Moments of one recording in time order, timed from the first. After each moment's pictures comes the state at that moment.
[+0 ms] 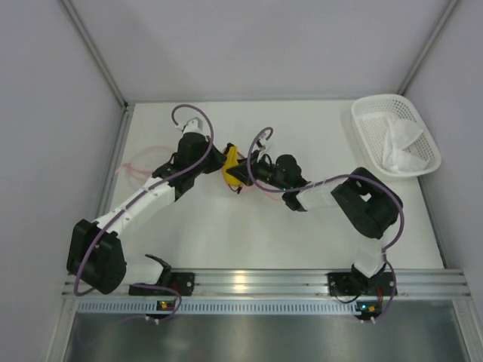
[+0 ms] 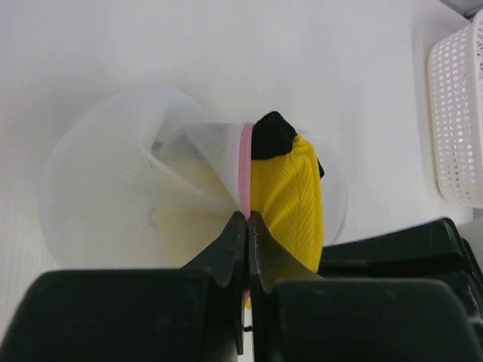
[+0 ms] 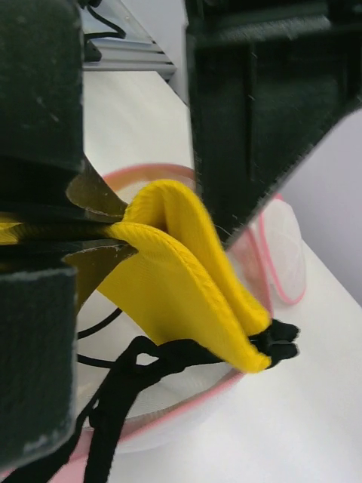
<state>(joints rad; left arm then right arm) -0.48 1.33 0.95 -0.15 -0.07 -0.74 0.75 1.83 0.81 1.04 -0.32 0.49</state>
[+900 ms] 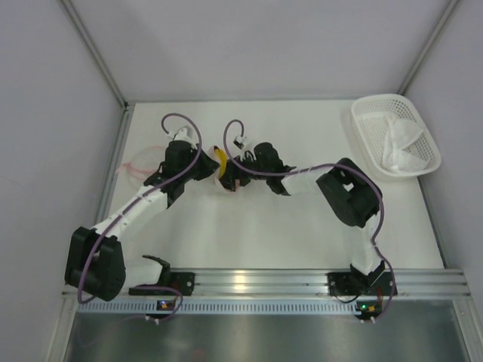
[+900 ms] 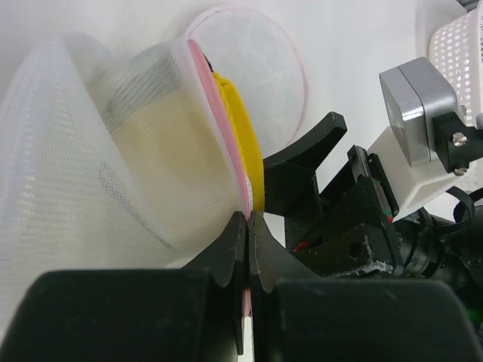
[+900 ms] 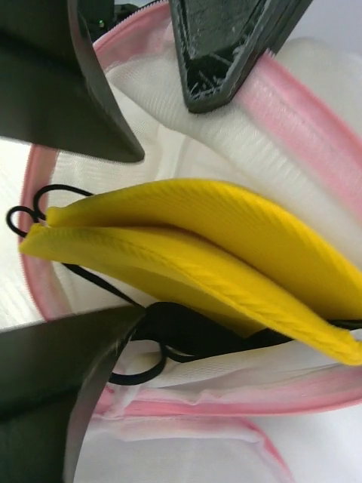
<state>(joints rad) -0.36 1.26 0.80 -0.05 0.08 -0.71 0.74 2.05 1.15 0.55 -0.48 0.42</state>
